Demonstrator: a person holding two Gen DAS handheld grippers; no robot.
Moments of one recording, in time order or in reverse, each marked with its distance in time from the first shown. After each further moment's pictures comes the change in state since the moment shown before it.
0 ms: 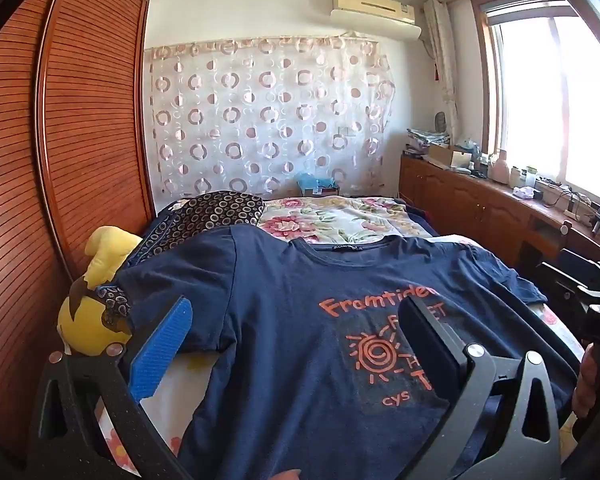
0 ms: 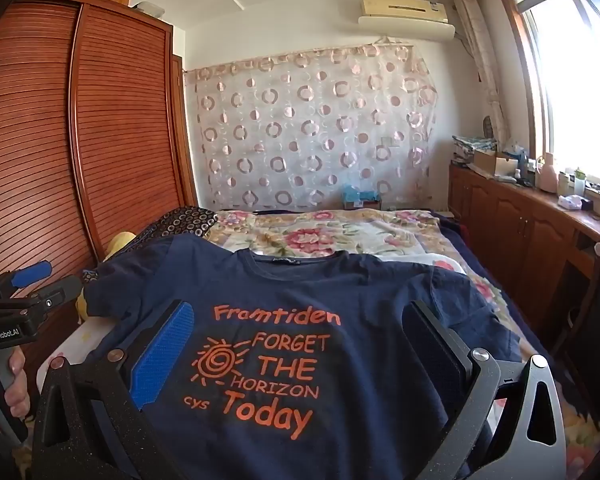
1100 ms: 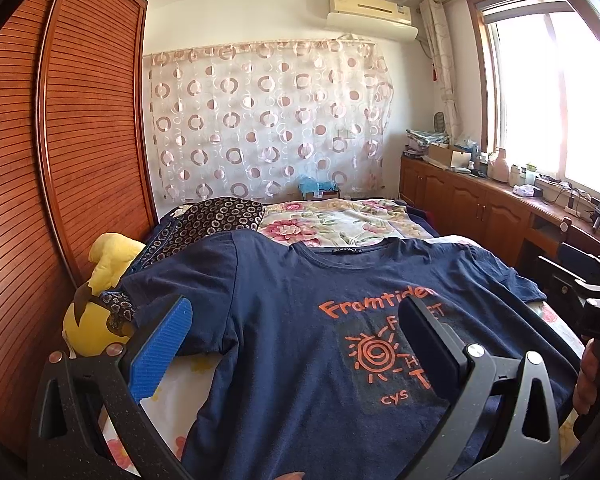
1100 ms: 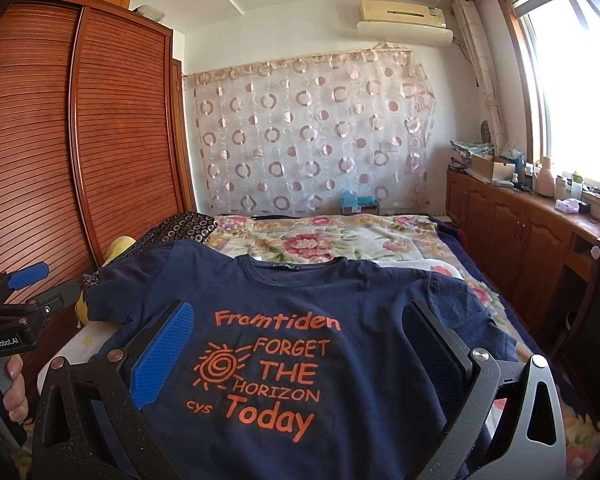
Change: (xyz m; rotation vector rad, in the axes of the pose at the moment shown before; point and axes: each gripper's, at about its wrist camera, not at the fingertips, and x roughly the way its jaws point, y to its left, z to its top) left arm -0.010 0.003 0.004 0.020 -0.012 0.002; right arm -0.001 0.001 -0.002 0.003 -0.016 -0.001
